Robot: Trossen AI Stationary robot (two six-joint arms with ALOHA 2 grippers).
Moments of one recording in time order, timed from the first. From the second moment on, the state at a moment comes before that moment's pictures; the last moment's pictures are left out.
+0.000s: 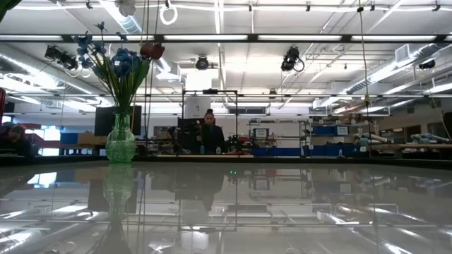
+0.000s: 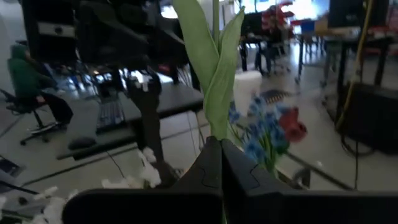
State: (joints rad) left arm -0.30 0.98 1.58 -0.74 -0.56 -0.34; right arm 0.23 1.70 1.75 -0.10 0.68 0.20
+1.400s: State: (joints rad) left arm -0.21 1.17 1.58 -0.26 -0.39 -0.06; right arm 0.20 1.70 1.75 0.12 0.50 -0.10
